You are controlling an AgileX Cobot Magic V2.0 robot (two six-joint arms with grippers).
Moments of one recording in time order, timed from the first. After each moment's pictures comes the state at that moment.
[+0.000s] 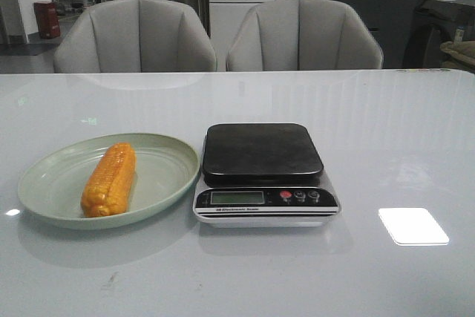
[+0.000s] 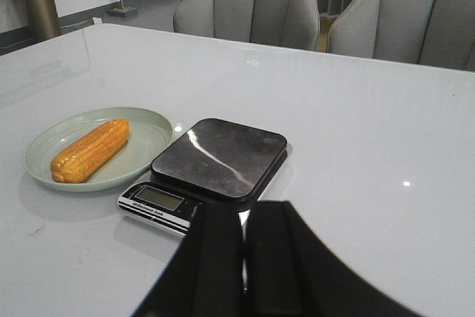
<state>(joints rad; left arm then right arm) -0.23 -0.01 -0.12 0.00 0.23 -0.01 0.38 0.12 -0.16 0.28 0.25 -0.21</state>
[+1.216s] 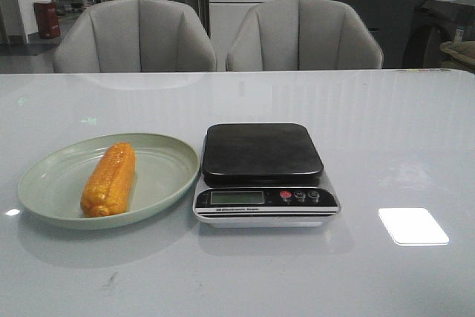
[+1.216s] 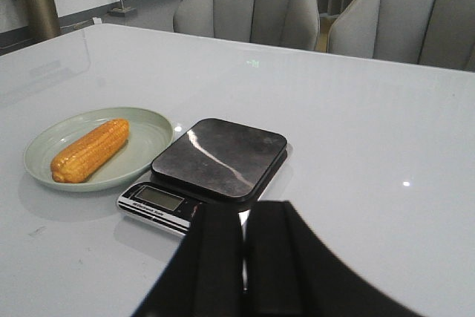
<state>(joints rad) 0.03 -0.01 0.01 0.01 0.02 -0.01 0.38 0.12 -0.16 0.28 0.25 -0.21</state>
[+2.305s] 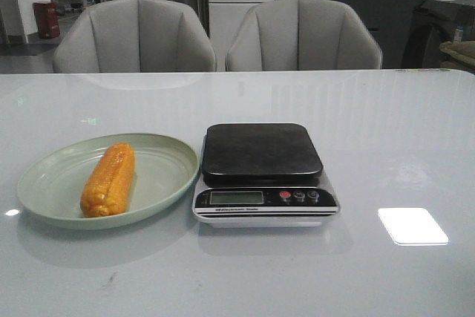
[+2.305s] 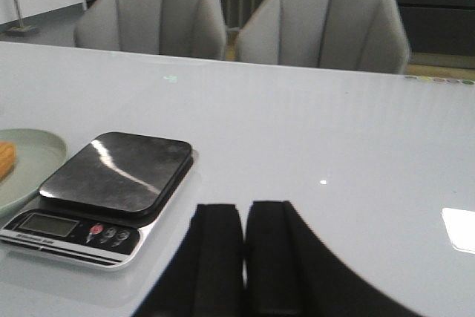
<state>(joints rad) 0.03 -0.01 0.01 0.01 0.02 -0.01 0.19 0.12 -0.07 0.07 0.12 -0.01</state>
